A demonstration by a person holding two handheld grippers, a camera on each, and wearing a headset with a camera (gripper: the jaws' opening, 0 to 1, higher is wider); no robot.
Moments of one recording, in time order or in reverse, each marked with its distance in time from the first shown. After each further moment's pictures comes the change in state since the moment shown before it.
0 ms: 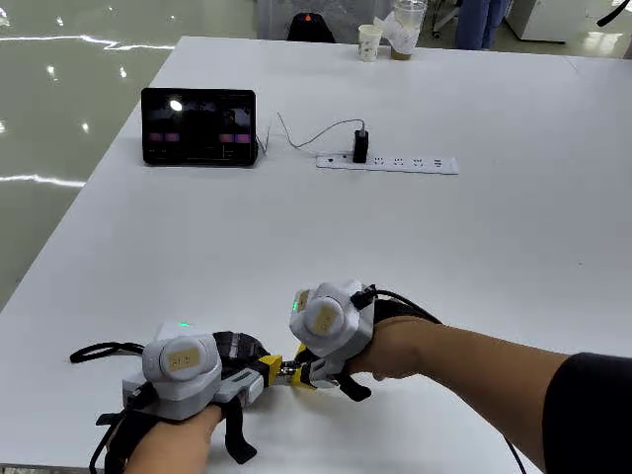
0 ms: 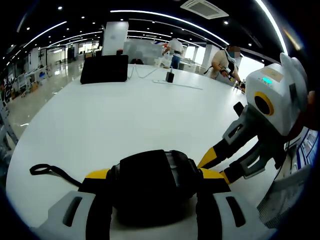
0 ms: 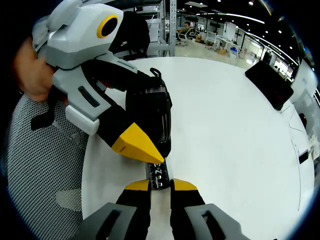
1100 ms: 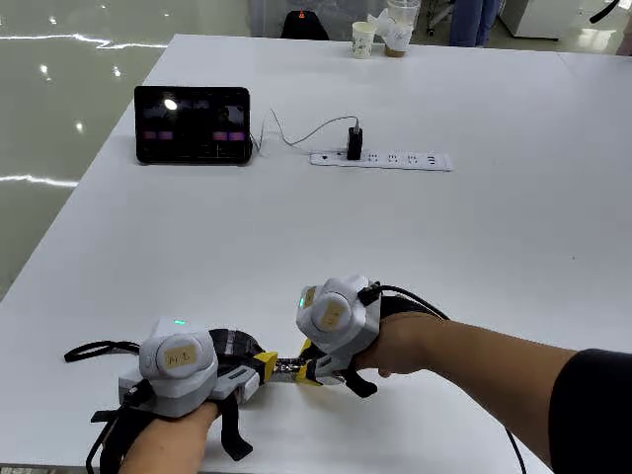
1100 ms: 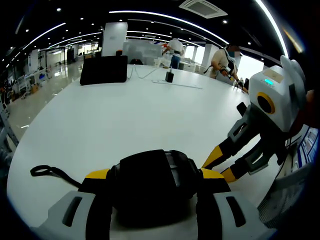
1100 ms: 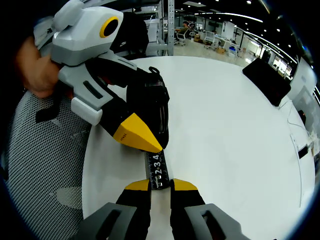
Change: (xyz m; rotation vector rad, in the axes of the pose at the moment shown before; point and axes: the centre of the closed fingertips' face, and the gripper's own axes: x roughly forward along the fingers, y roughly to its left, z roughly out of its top) left arm 0.000 -0.001 0.000 0.014 -0.002 0.005; right arm -0.007 -0.001 -0.011 0.012 -0.006 -0.001
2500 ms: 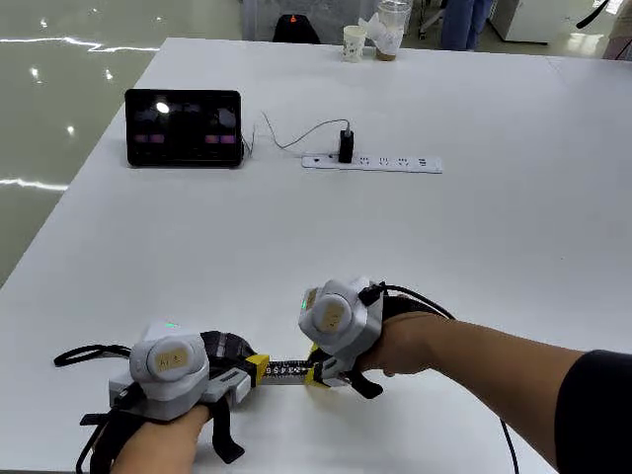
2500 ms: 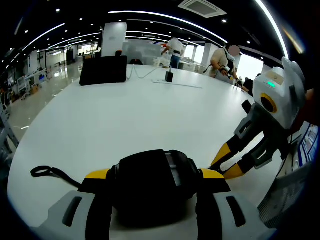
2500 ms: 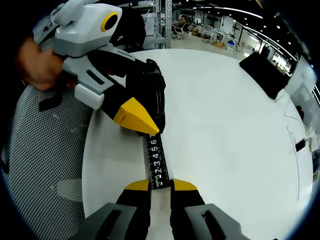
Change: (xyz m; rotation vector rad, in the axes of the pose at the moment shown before) left arm 0.000 0.000 0.000 0.009 0.001 0.002; right arm -0.012 -0.003 -0.020 0.009 0.057 -0.015
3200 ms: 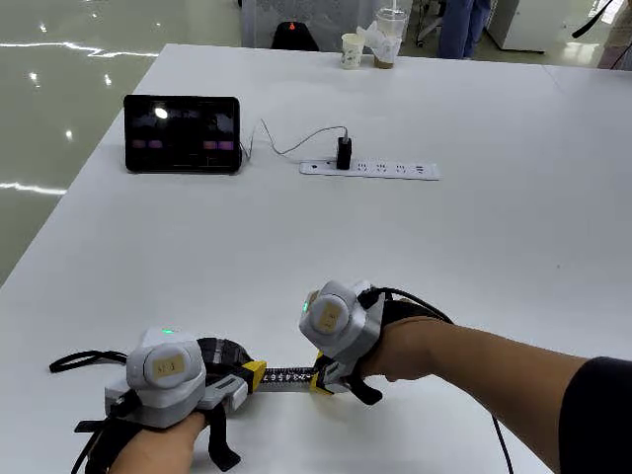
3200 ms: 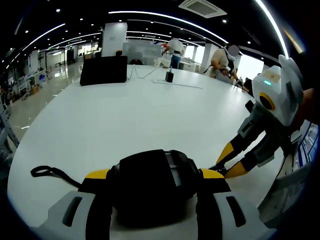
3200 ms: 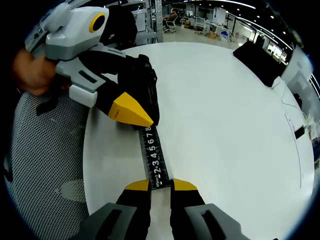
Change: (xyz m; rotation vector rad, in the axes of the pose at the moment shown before) left arm 0.001 0.000 0.000 -0.002 -0.001 0.002; right arm -0.006 -0.002 -0.011 0.080 0.059 -0.009
